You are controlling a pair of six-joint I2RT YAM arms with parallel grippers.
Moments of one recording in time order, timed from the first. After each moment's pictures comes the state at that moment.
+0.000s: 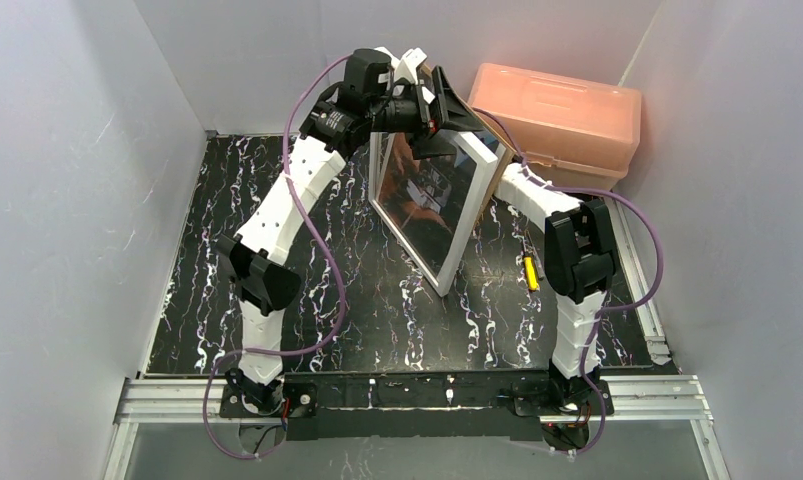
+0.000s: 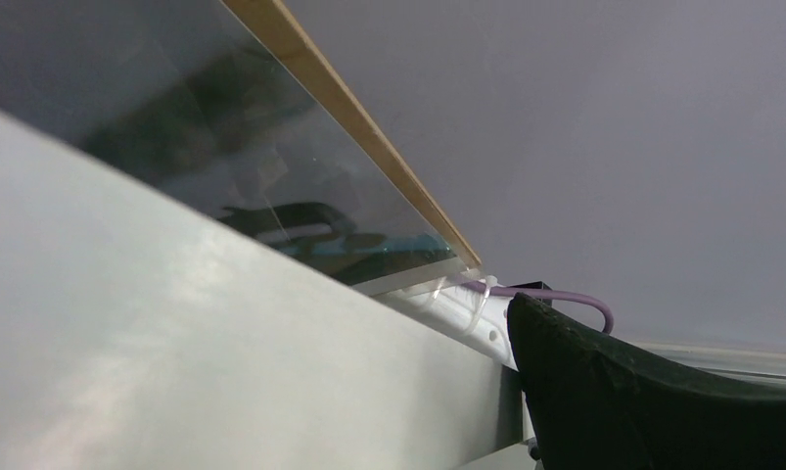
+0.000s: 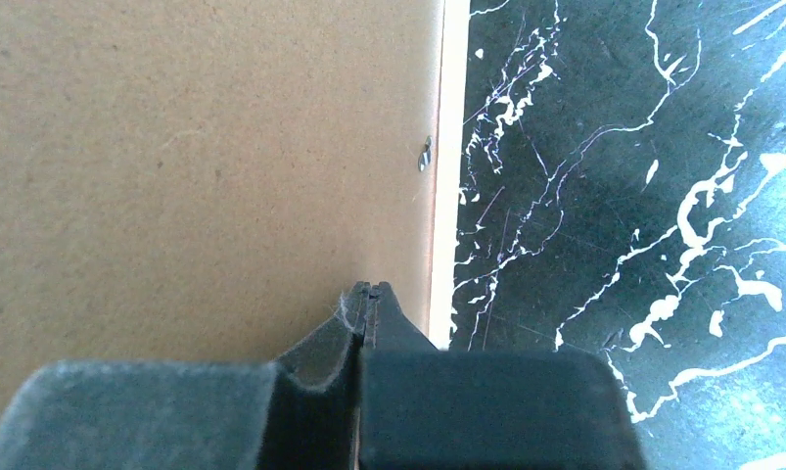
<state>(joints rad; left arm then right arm) -0.58 2.02 2.38 -0.75 0.70 -0.94 0.43 2.01 1.61 -0.45 -0.66 0.28</state>
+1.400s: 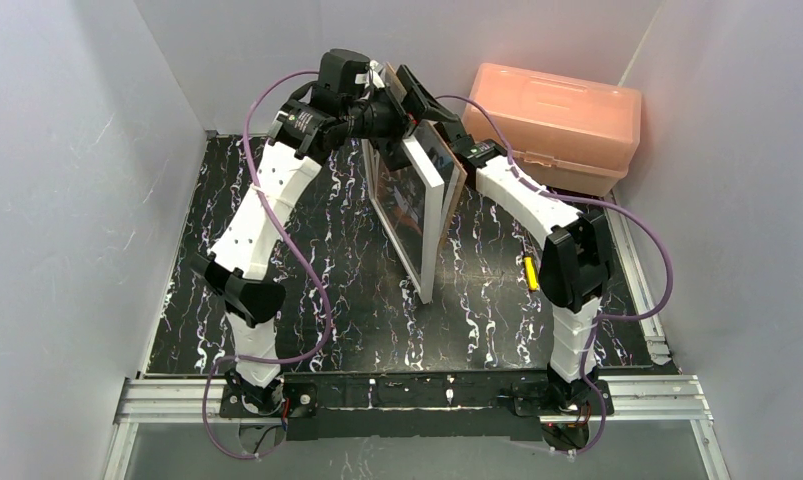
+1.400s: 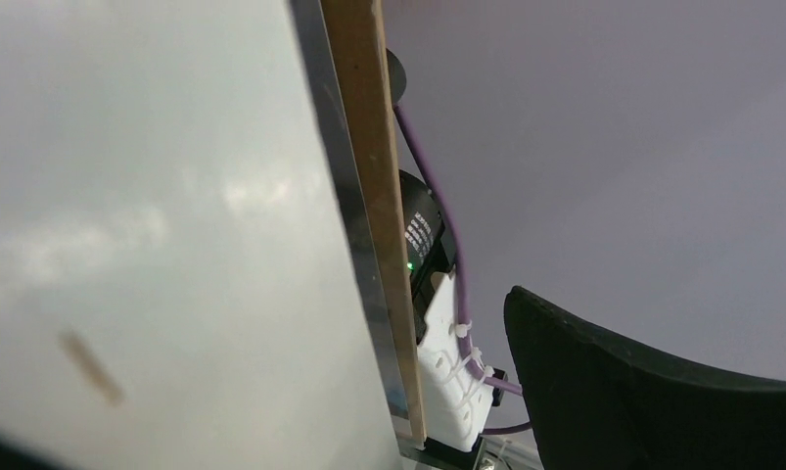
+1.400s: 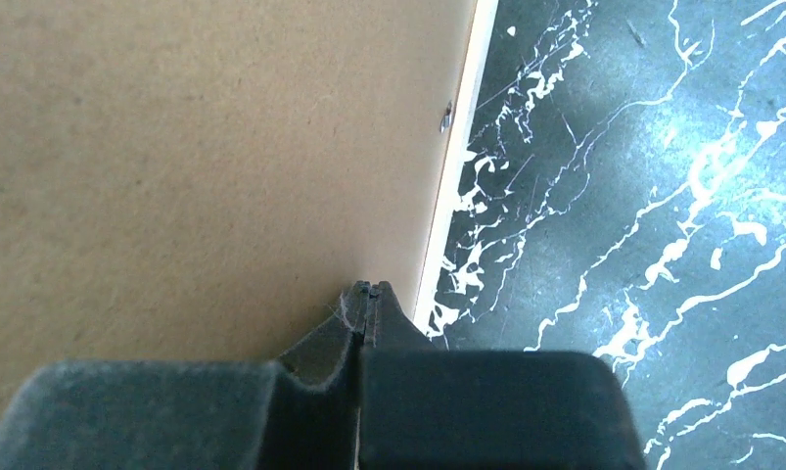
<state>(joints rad) -0.56 1.89 2.36 -0.97 0.47 -1.20 0.58 1.97 1.80 -0.73 -0.41 0.22</state>
